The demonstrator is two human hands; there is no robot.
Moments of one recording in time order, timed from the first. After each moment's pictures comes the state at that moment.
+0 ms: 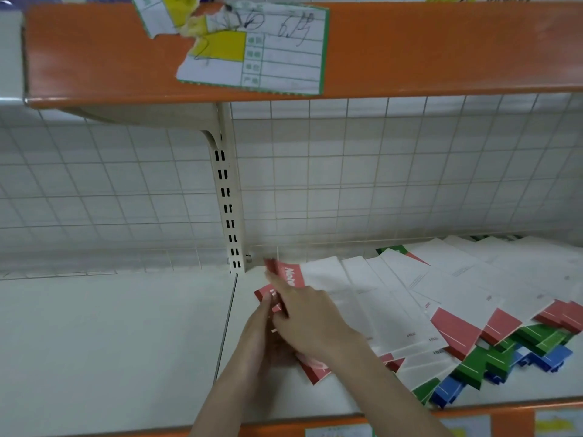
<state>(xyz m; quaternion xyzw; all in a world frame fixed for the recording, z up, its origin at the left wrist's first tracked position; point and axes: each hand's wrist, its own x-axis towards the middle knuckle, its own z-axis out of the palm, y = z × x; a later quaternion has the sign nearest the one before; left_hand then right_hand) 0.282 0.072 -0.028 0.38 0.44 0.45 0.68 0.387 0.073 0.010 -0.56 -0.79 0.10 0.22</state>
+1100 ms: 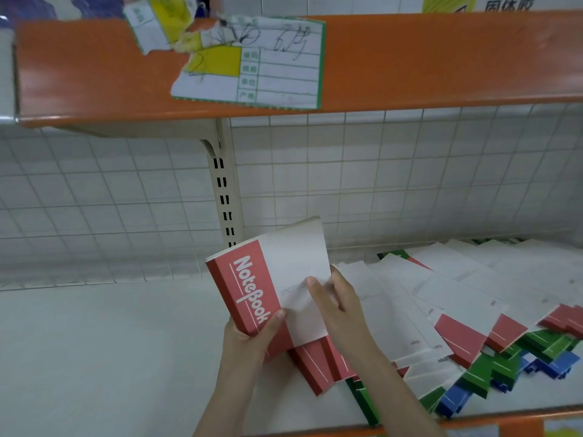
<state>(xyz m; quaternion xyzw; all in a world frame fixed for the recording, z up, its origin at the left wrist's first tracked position) 0.271 0.072 -0.037 0.46 0.44 0.61 0.48 0.415 0.071 0.000 -0.48 -0.59 0.33 0.56</state>
